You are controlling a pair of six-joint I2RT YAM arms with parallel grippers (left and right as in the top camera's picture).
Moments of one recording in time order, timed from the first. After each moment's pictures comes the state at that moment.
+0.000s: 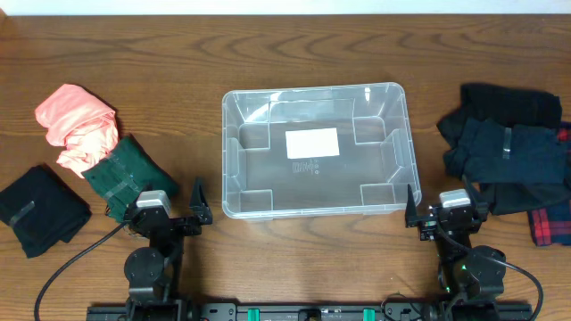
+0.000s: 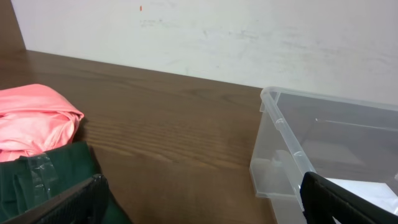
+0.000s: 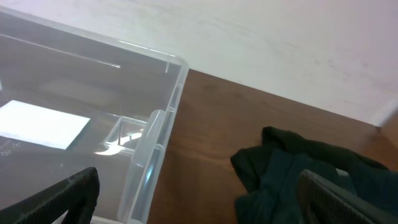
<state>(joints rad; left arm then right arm) 0.00 0.01 0.03 -0.14 -0.01 -0.17 0.06 0.02 0.05 -0.17 -0.03 -0.22</state>
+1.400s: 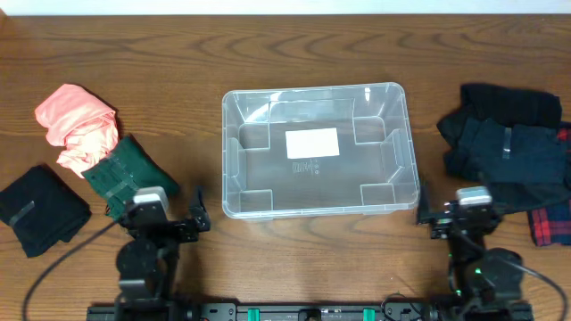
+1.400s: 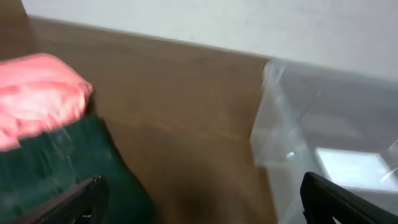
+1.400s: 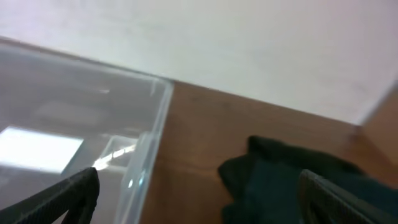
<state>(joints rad) 0.00 0.12 0.24 -0.41 -0.01 -0.17 0.06 0.09 0.24 -0.26 0.04 -0.17</state>
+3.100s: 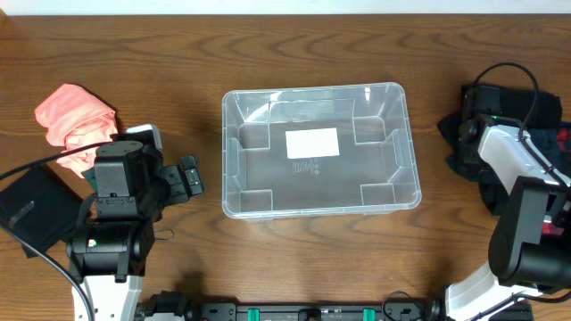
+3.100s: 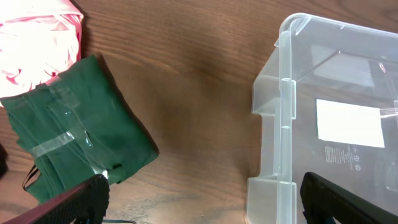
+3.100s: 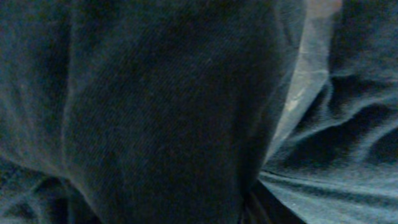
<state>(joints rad) 0.00 0.89 0.92 -0.86 0.01 -0.22 -0.16 1.81 1.08 -0.65 0.58 -0.05</state>
